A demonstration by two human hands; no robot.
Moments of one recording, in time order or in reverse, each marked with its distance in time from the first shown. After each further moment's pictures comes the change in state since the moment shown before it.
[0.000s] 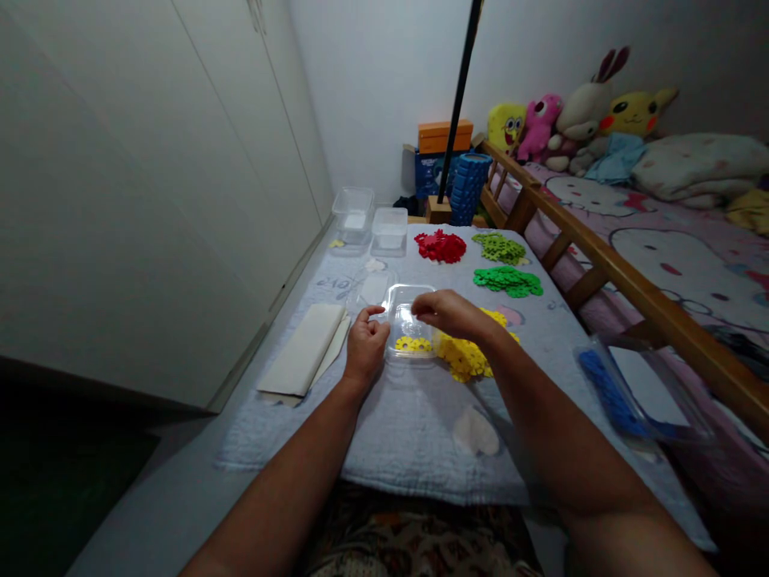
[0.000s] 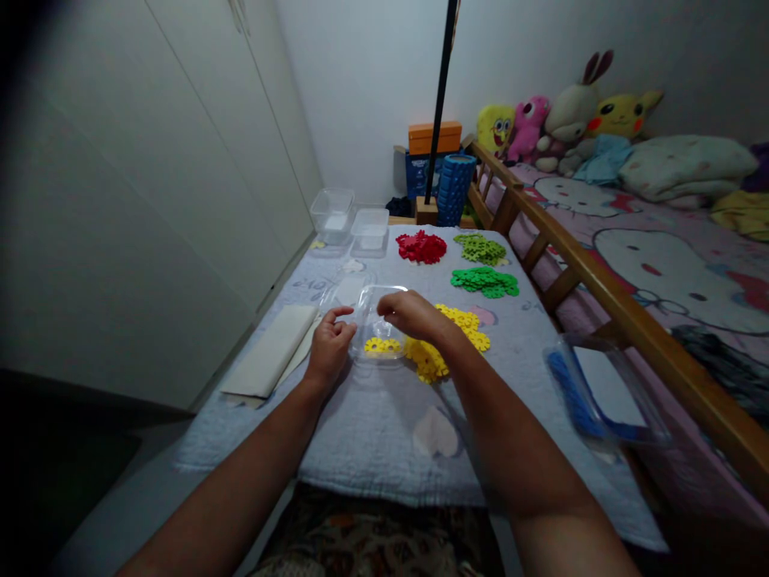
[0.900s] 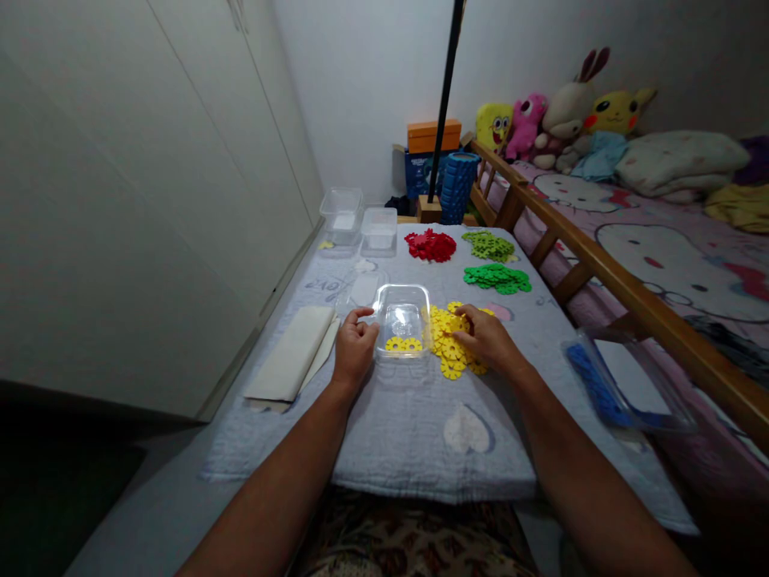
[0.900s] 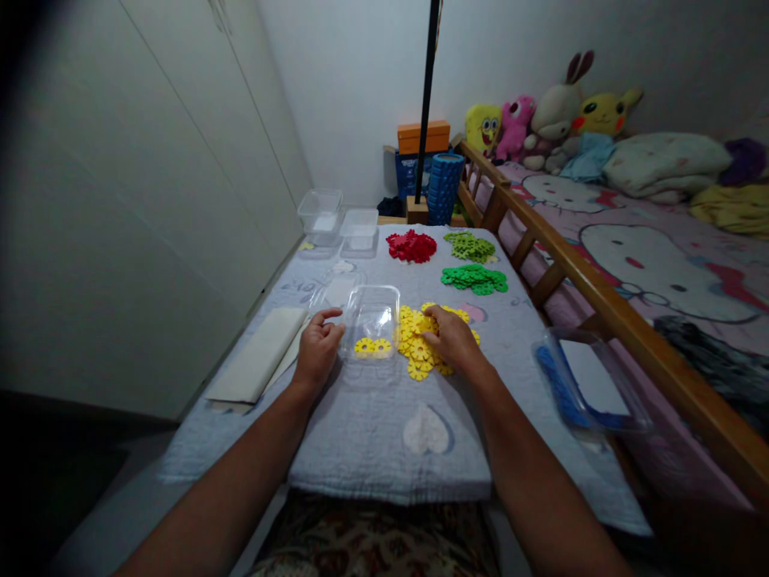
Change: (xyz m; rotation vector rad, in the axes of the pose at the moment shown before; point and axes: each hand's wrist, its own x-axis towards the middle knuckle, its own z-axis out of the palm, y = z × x) left_hand 0.000 -0.001 -0.001 0.050 0.015 -0.003; right_hand -0.083 0.067 0.032 -0.065 0.371 0.334
